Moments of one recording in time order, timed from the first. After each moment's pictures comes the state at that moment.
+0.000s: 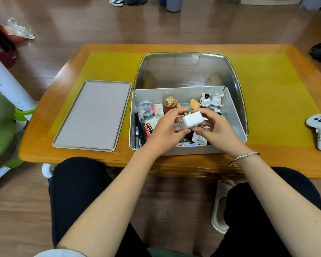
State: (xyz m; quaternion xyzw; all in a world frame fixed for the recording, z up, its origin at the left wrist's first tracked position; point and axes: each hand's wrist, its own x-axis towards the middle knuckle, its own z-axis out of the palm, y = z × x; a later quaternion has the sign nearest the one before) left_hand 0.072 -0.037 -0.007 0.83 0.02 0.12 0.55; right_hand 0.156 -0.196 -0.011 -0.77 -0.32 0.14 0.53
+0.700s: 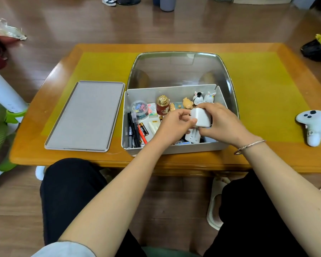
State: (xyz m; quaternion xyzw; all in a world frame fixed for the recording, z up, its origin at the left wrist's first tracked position) left_hand 0.099 -0.069 0.006 0.78 0.13 0.03 0.60; right_hand 0.179 -0.220 0.010 -0.90 -0.38 0.02 0.22
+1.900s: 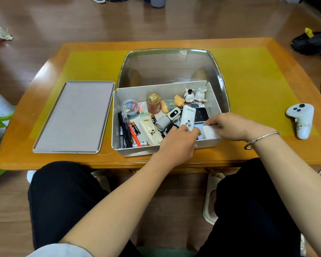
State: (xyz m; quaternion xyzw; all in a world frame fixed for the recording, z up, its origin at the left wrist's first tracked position) left_hand 0.091 -0.105 -0.039 0.98 -0.09 0.04 0.14; right_hand 0.199 -0.256 0.018 -0.92 -0.35 0.20 0.00
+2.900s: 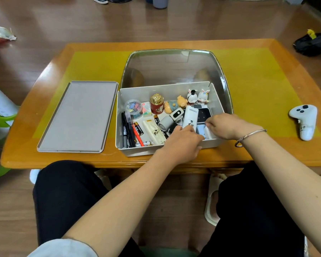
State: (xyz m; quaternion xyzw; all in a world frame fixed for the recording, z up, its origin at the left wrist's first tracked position) left_hand 0.095 -0.103 -0.036 0.99 -0.14 0.01 0.10; right_hand 0.200 -0.233 0.007 -0.93 -0.31 0.18 -0.09
